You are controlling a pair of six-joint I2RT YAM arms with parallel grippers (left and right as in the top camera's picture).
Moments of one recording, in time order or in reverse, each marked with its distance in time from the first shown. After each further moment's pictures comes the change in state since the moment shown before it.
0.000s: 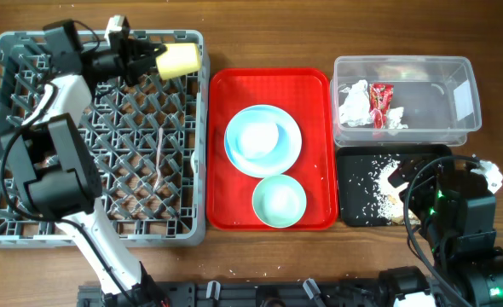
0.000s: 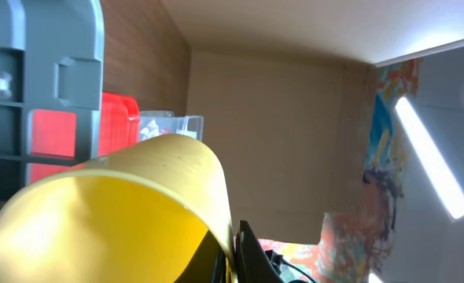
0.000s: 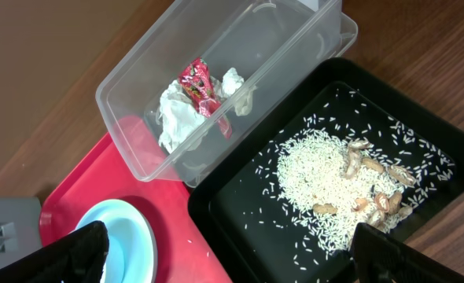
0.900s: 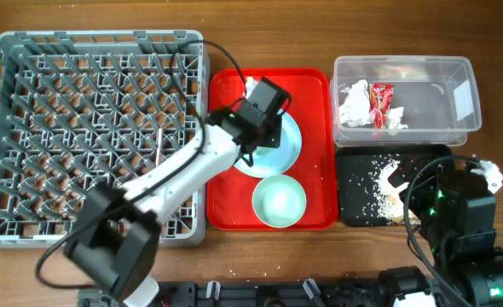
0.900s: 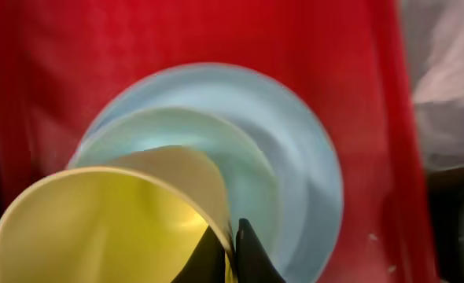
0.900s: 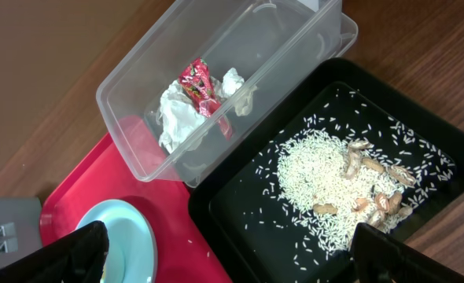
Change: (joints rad) left arm -0.929 -0.419 -0.236 -0.557 -1.629 0.469; right arm 0.000 -0.001 0.000 0.000 0.000 0.000
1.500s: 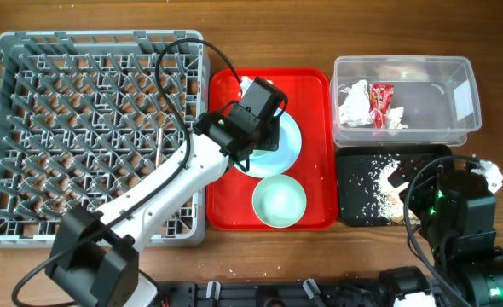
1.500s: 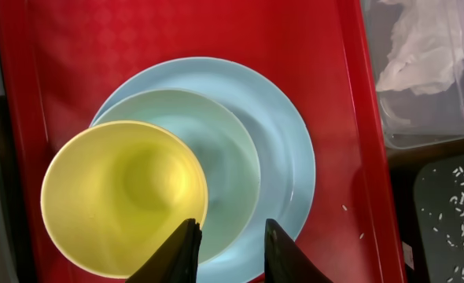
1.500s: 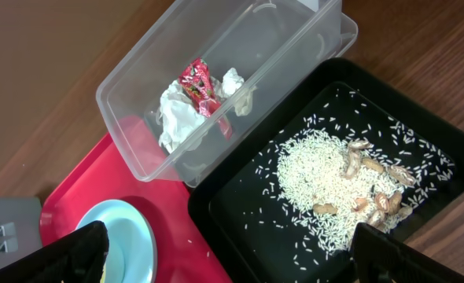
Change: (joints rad) left arm -0.015 -0.101 -0.016 -0.059 0.014 -0.016; right arm 0.000 0.000 0.000 0.000 0.000 0.000
